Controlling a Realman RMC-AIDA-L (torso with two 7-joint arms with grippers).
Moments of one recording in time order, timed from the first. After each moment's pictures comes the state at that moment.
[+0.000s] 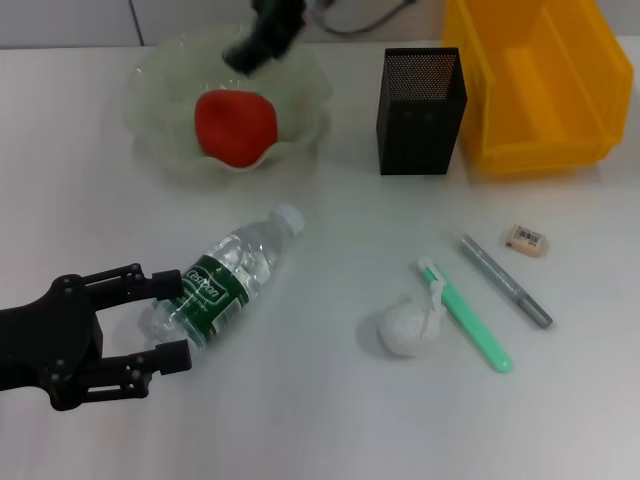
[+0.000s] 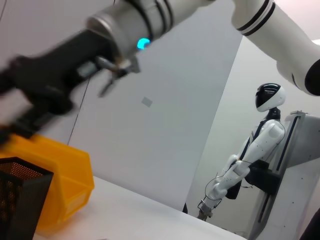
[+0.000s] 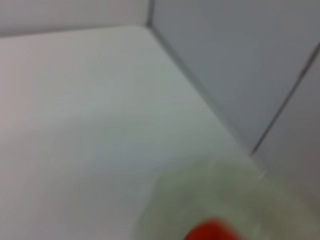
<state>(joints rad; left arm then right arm) -0.33 -1.96 0.68 0.50 1.89 1.99 -1.20 1.16 2.08 -1.39 -0.99 -2.44 -1.20 2.40</state>
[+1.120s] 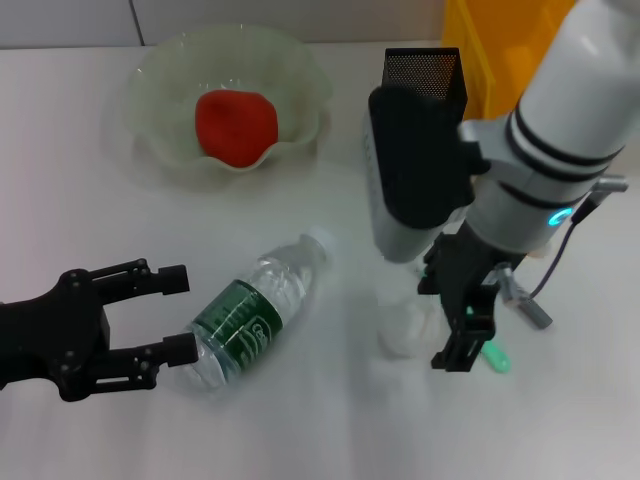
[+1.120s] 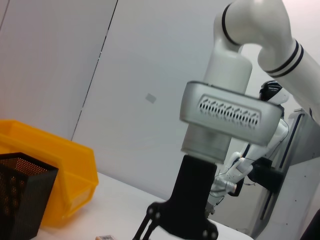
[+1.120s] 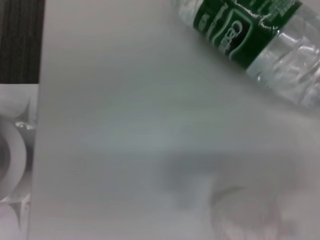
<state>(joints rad) -0.34 -1.97 0.68 0.50 1.90 1.97 -1.22 0.84 2.09 -1.72 -1.25 -2.51 -1.71 2.21</state>
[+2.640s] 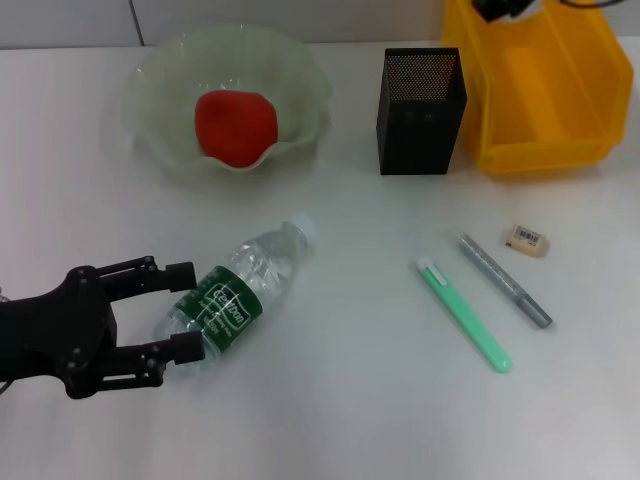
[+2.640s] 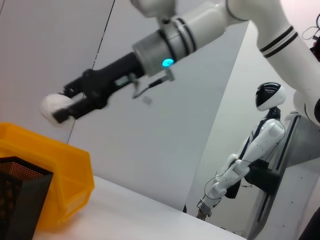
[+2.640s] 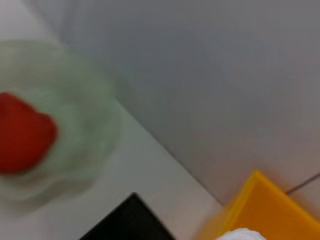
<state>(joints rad) -0.35 -1.97 0.68 0.50 1.90 1.97 -1.22 0.86 2.08 -1.28 -1.40 -2.90 -1.34 2.57</state>
